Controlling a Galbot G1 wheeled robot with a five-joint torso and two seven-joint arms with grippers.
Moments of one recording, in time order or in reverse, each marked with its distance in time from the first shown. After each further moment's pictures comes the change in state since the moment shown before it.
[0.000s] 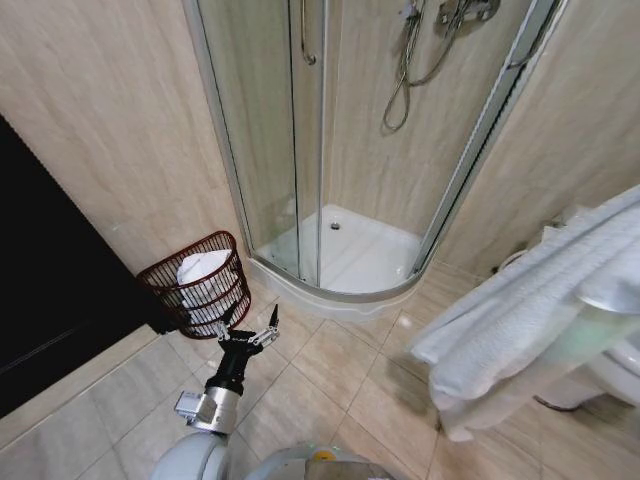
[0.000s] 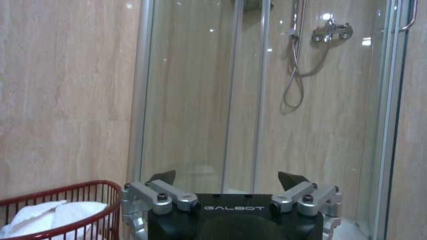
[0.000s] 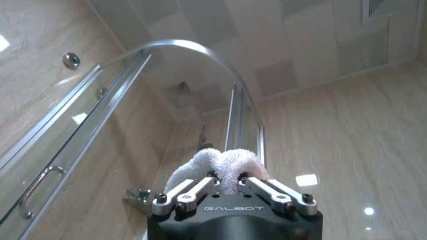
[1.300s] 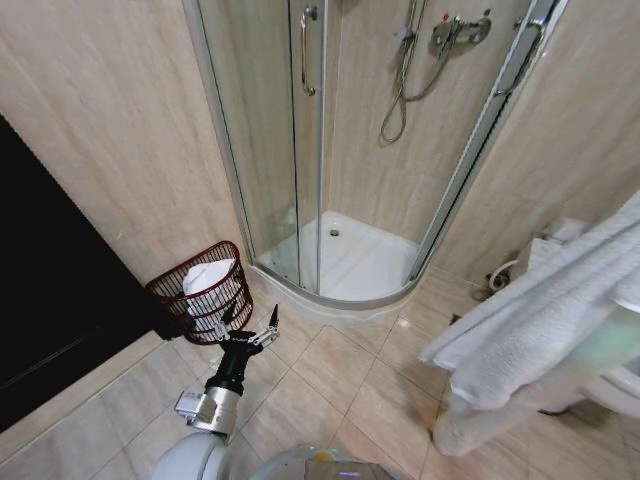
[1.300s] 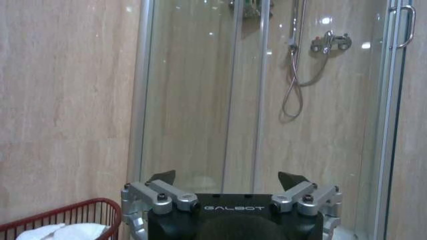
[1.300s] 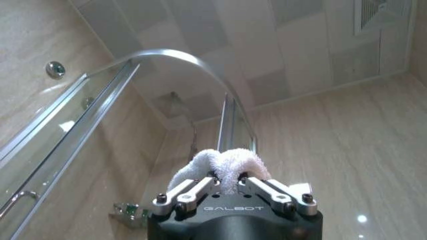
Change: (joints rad) left arm 0.000 0.000 0.000 0.000 0.000 0.000 0.000; right arm -0.012 -0.003 0.052 -0.001 0.046 0.006 0.006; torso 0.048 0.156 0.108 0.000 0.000
